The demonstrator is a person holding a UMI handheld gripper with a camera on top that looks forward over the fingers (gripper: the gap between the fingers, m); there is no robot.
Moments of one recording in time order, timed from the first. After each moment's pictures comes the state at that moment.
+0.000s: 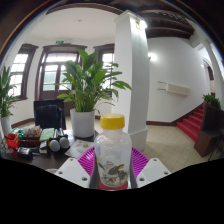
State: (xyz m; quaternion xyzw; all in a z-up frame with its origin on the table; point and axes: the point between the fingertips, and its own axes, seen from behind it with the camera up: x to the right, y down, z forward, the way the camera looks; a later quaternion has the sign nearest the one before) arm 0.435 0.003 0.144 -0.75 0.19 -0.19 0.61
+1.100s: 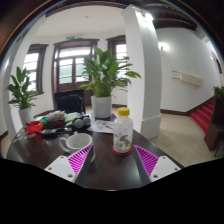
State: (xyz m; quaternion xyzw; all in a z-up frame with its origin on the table) arm 0.343 -0.127 0.113 -0.80 0.14 -0.10 0.58
